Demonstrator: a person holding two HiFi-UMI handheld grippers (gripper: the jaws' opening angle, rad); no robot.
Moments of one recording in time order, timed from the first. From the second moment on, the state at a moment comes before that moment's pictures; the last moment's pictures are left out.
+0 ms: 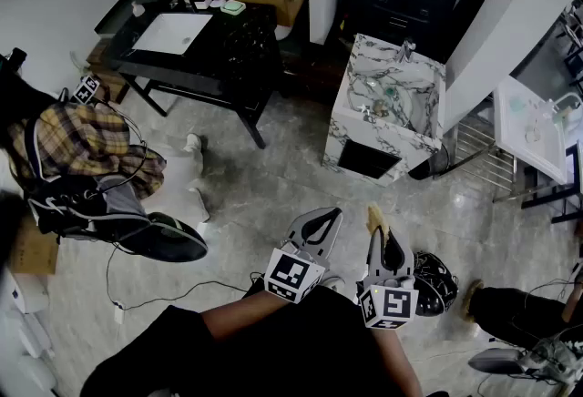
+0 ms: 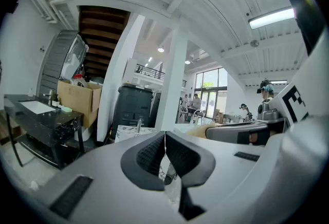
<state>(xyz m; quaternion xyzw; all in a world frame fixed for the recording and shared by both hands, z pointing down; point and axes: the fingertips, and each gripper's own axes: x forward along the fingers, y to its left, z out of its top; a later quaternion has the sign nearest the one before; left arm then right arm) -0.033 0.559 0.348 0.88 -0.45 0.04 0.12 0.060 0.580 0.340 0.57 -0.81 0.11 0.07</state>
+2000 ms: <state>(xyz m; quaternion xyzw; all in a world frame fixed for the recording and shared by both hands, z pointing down) 0.023 0.221 0.371 0.86 -0.48 0.05 0.13 0.155 0.211 0.390 0.50 -0.85 0.19 0.01</state>
